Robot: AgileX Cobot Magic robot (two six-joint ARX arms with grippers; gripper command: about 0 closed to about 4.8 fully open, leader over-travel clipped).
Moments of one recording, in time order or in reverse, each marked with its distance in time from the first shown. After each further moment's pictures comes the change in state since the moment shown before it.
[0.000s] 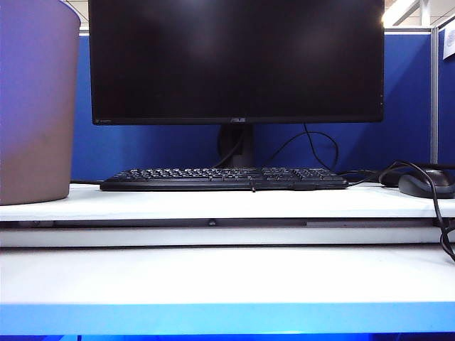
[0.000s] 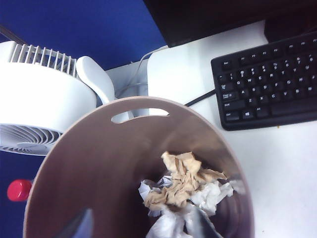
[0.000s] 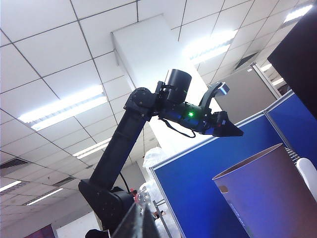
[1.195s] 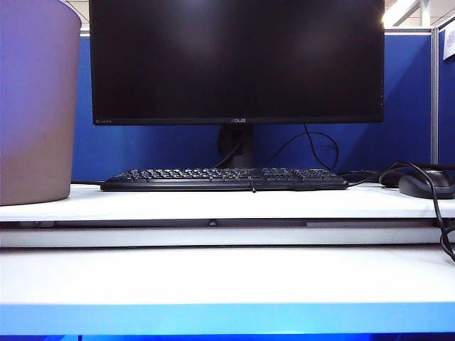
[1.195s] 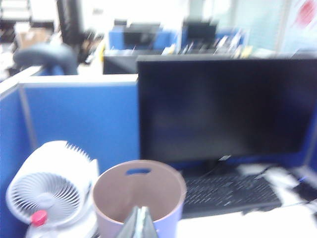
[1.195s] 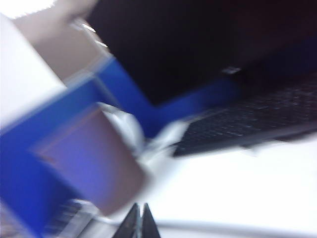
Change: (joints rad) left arm 0.001 -0.840 0.000 -0.014 0.294 -0.050; right arm 0.001 0.000 0.338 -1.221 0.224 -0.743
